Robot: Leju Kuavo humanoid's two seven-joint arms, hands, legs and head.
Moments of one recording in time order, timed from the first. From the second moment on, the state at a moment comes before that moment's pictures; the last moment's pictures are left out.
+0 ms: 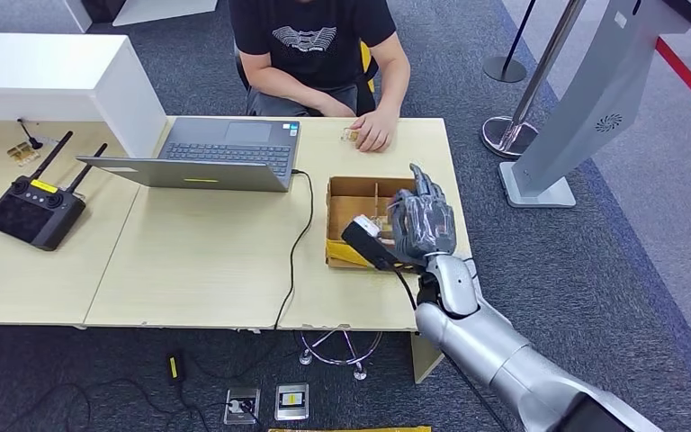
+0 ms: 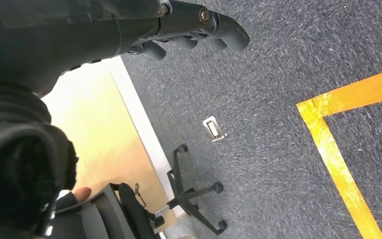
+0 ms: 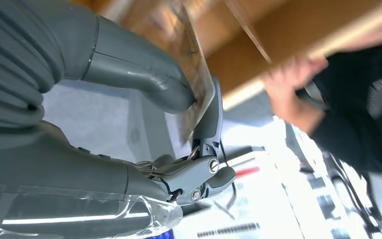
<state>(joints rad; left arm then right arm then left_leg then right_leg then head) -0.16 0.23 -1.31 -0.17 0.92 -0.36 0.10 -0.71 -0.14 0.90 -0.92 0.76 -0.51 0.28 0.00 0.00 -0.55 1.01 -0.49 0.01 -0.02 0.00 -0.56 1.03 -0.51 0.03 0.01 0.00</state>
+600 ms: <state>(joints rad) -0.19 0.23 -1.31 -0.17 0.89 -0.36 0.10 -0.76 -0.14 0.89 -1.06 0.83 -0.50 0.27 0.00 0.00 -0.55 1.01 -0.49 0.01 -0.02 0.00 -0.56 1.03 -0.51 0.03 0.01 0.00</state>
